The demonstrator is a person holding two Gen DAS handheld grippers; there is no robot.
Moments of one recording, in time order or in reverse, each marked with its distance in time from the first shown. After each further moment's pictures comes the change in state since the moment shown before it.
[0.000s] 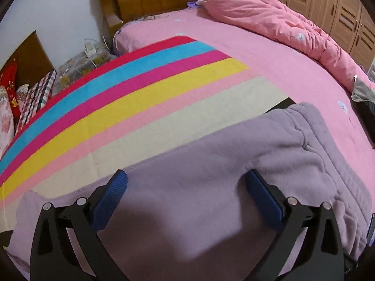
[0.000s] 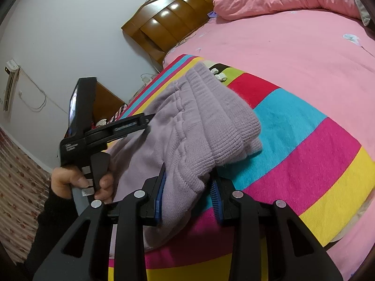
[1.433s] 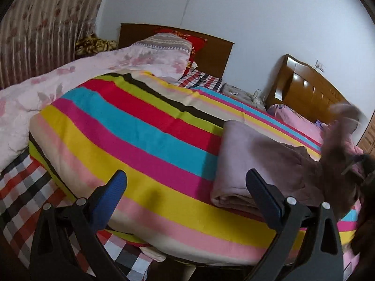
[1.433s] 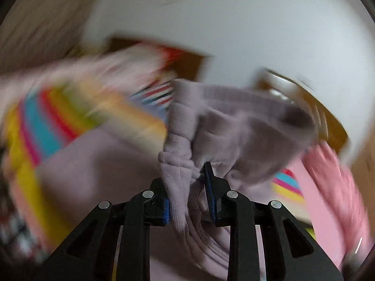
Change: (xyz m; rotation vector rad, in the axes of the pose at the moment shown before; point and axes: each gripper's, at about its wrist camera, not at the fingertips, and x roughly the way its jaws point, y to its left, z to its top) left arm -0.324 0.310 -0.437 -0.848 -0.401 0.376; right arm 0.056 0.411 -0.269 -1.431 -0.023 -0.089
